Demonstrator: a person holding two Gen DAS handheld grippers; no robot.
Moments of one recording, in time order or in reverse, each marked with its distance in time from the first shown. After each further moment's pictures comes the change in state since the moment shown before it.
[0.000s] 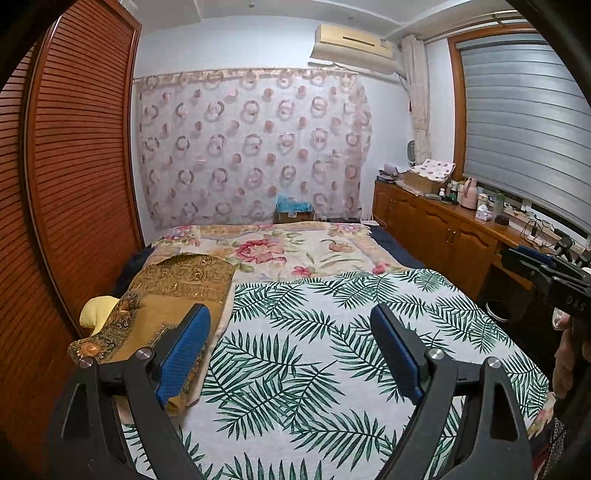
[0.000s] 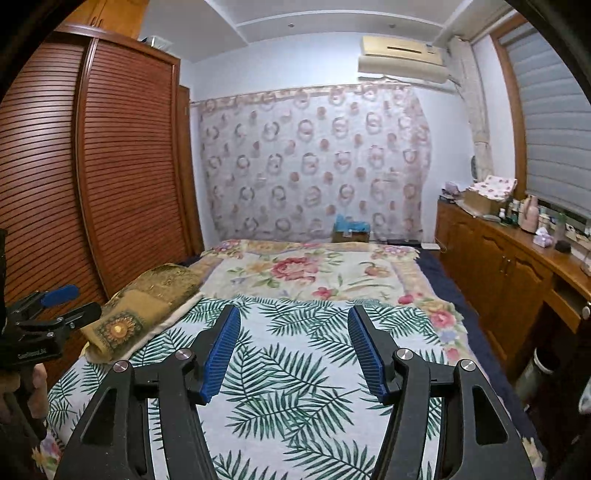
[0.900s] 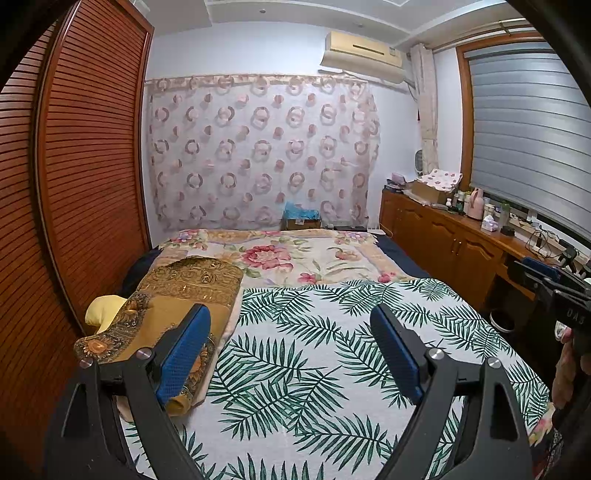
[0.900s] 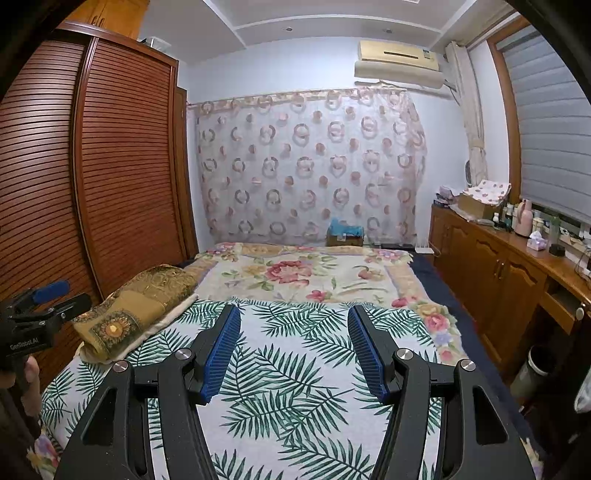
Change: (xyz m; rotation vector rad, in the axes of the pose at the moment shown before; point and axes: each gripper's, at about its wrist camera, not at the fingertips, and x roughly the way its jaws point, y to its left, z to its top) left arm -0.004 0.004 0.000 -0.018 -0.021 0.022; right arm 0.011 0.003 -0.011 -0.016 -0.012 -0.007
